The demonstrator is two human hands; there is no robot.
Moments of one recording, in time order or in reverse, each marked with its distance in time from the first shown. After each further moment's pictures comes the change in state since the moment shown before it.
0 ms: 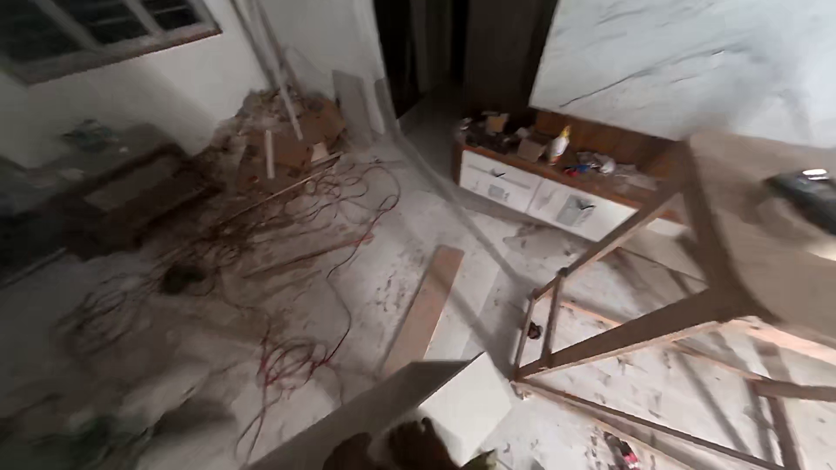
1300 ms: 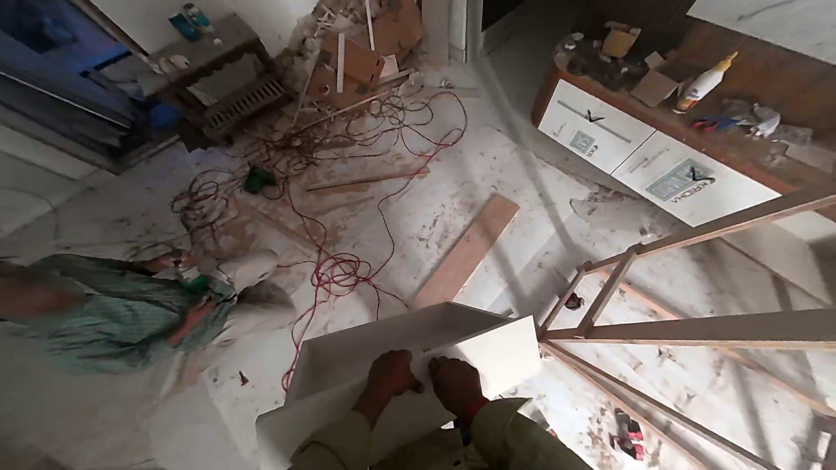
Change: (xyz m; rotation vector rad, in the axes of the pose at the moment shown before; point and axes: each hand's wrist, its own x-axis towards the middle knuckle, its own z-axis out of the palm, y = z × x) left_hand -0.004 0.009 0.009 -0.028 -0.088 -0.070; right_hand 0.008 -0.013 -0.018 0.118 -0.377 0.354
